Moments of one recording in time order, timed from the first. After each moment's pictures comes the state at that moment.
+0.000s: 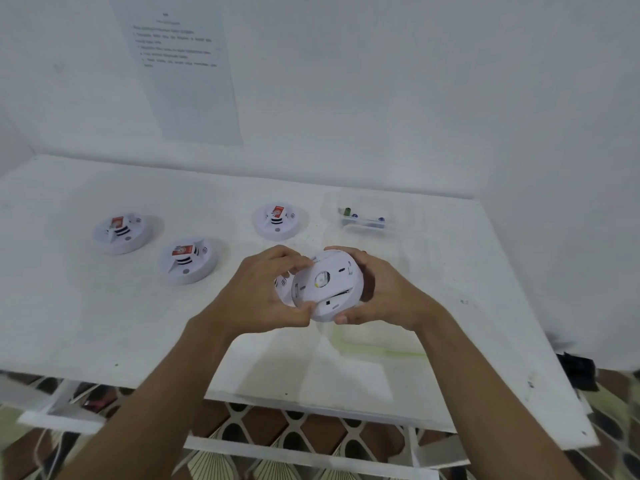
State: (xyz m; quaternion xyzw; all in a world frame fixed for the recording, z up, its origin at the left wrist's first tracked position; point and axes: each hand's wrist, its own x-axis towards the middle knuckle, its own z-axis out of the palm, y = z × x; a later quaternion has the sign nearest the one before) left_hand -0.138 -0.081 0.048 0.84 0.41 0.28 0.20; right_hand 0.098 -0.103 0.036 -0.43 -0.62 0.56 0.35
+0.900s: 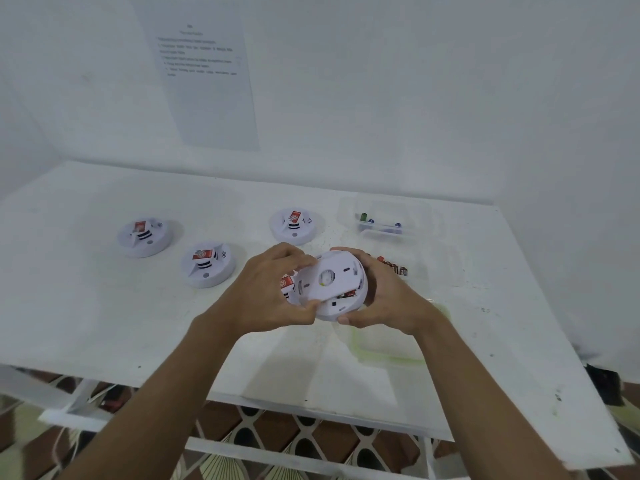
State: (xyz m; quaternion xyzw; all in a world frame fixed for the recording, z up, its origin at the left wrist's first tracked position) left_hand -0.158 -0.071 0.050 0.85 0.40 0.29 0.18; right_hand 0.077 -0.089 0.024 -0.41 -0.61 0.57 0.36
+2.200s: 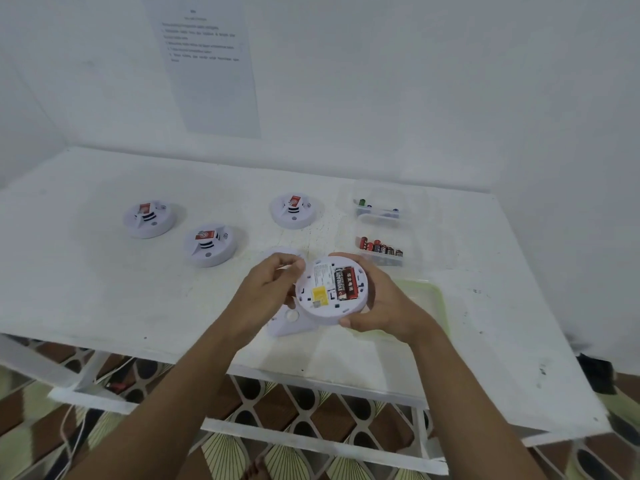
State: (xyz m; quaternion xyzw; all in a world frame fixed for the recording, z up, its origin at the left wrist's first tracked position) left_hand -0.149 -0.108 0.023 0.58 0.52 0.36 0.52; right_hand 0.073 -0.127 0.003 -0.41 -0.61 0.56 0.39
